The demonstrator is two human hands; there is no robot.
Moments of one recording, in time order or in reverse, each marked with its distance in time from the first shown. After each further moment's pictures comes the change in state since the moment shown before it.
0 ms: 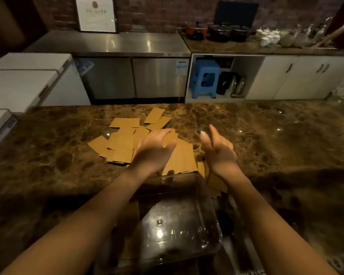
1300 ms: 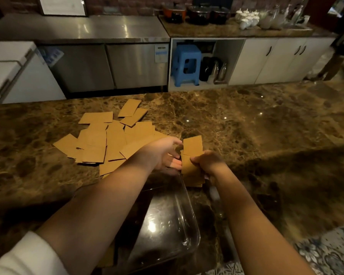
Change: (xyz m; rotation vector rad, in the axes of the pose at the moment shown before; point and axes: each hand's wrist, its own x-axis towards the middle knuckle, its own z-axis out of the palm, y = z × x) left_hand 0.052 0.047 0.075 -0.683 -0.711 -0.807; right_hand 0.011 0.057 0.011 0.479 -0.208 0.591
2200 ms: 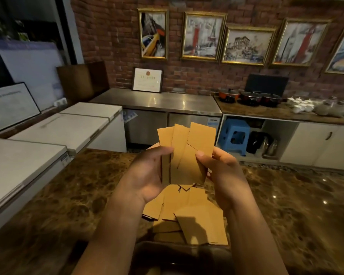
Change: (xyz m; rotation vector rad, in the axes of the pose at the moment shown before) left_hand -0.195 -0.002 -0.131 -0.587 -0.019 0.941; right_hand -0.140 -0.180 0.053 0.352 -0.264 -0.767
